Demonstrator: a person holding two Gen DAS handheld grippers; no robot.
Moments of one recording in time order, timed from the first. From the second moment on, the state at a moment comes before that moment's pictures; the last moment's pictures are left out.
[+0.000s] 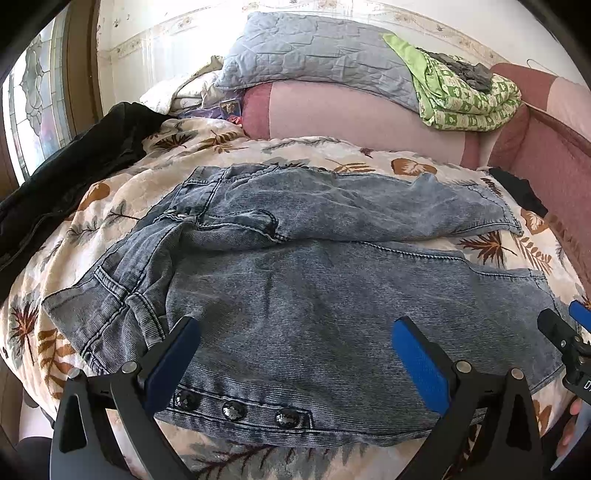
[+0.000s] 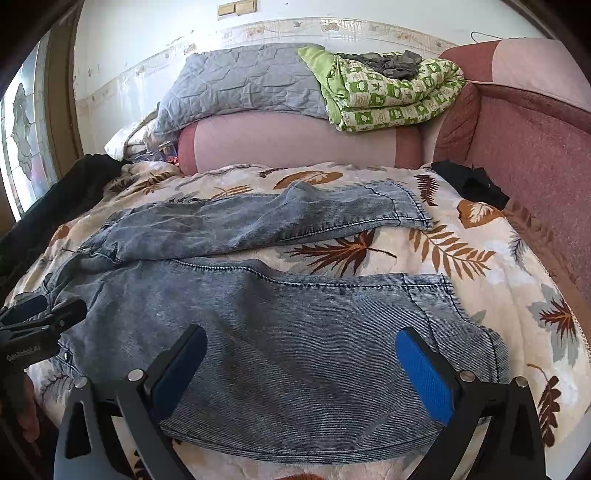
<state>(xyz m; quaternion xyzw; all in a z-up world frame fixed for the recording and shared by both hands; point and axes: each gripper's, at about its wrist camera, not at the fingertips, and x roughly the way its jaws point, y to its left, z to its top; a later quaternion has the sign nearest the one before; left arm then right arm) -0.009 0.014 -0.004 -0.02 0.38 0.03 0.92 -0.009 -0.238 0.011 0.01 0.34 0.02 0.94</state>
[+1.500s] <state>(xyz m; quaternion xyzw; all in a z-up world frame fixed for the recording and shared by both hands) -0.010 0.017 -0.008 -0.02 0.38 0.03 0.92 -0.007 -0.236 0.006 -0.01 0.34 0.01 0.94</state>
